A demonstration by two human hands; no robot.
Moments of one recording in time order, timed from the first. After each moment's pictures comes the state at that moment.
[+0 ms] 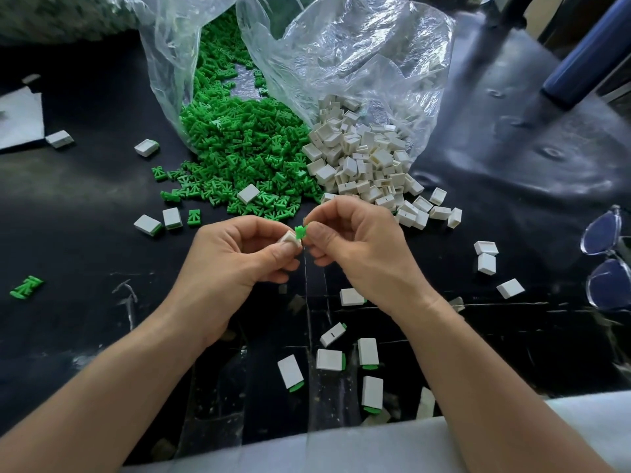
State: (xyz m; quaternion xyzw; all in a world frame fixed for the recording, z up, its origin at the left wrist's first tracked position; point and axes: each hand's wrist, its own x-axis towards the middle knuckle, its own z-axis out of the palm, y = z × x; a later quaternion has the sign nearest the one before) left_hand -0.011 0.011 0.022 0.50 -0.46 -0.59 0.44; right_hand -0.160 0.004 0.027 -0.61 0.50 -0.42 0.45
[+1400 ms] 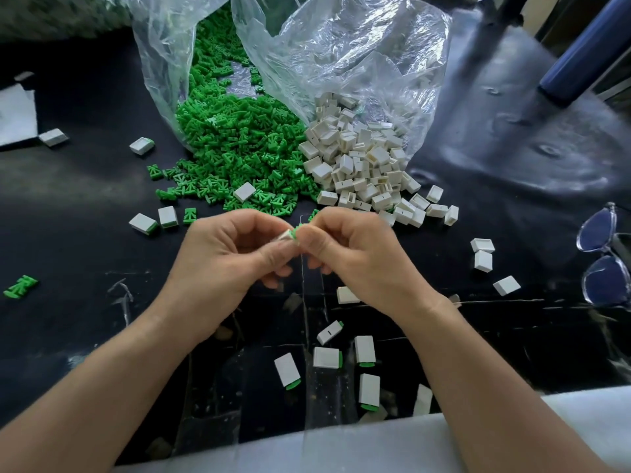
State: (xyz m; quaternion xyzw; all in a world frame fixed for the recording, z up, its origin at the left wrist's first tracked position) left_hand -0.007 0.014 0.028 0.46 -0.55 -0.53 0.44; right_hand -0.164 0.010 0.032 -0.69 0.50 -0.35 0.39
